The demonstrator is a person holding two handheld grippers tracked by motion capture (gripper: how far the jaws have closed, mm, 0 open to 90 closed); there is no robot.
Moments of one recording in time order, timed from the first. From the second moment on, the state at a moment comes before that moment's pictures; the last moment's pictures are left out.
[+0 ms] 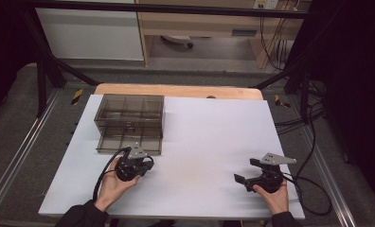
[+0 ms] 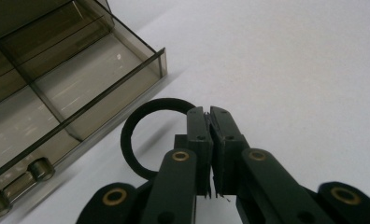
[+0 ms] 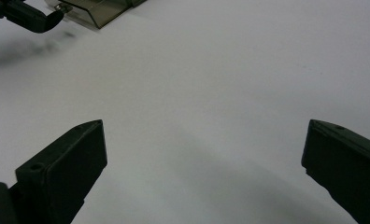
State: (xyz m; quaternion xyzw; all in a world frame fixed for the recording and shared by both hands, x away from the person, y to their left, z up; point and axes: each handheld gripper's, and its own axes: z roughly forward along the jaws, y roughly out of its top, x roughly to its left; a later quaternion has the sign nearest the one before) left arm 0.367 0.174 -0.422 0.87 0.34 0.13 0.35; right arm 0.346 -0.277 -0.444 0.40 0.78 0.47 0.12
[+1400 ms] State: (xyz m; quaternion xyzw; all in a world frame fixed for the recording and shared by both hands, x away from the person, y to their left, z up) left arm 0.365 0.203 -0.406 0.85 0.36 0.14 0.36; right arm 0.346 -0.277 -0.444 0.40 0.78 0.47 0.12
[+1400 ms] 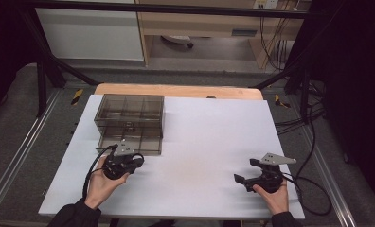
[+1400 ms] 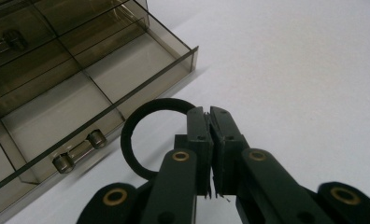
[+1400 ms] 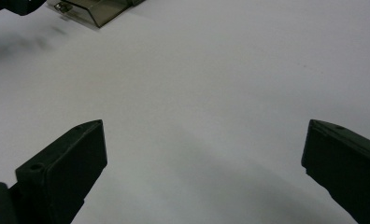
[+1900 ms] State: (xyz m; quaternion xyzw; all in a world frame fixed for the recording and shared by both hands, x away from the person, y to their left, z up) left arm 0.369 0.216 -0.401 0.85 0.37 0.14 0.36; right arm 0.346 -0.277 -0.444 0.40 0.78 0.47 0.12
